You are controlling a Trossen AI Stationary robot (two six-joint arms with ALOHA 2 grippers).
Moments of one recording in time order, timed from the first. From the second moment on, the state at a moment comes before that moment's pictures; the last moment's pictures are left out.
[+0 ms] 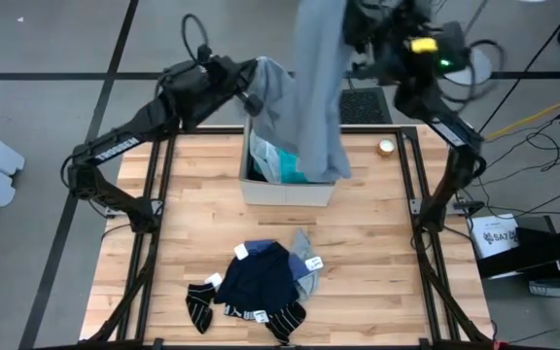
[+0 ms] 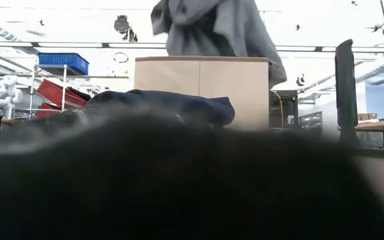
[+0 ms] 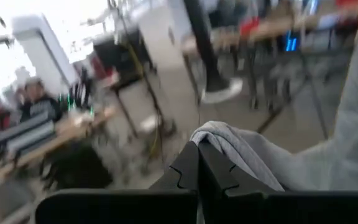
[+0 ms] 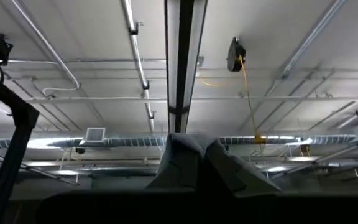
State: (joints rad) left arm 0.40 1.43 1.71 -0.26 -0.43 0.33; right arm -0.40 1.73 2.31 0.32 -0.22 0.32
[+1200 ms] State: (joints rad) left arm 0.45 1.61 1.58 -0.78 -0.04 0.17; right arm -0.56 1.77 2.32 0.23 -0.43 0.39
